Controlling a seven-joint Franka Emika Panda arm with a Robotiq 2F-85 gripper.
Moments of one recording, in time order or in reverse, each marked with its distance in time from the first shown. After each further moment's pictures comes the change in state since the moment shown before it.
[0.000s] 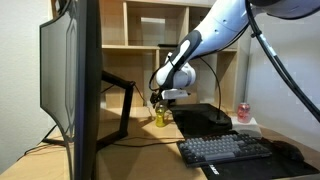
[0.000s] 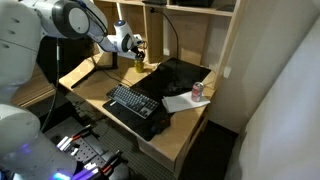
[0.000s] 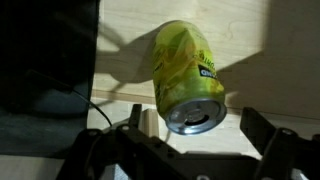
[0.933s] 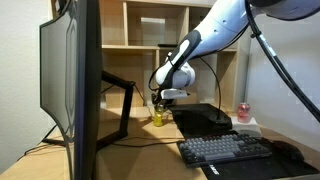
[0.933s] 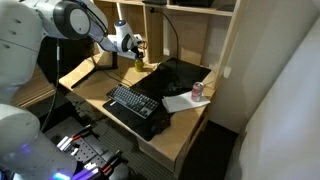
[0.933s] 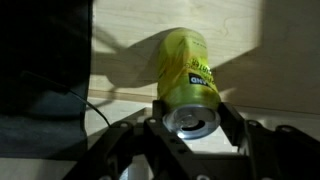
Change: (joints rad) arm -0.008 0.006 0.012 0.011 0.018 -0.001 0.000
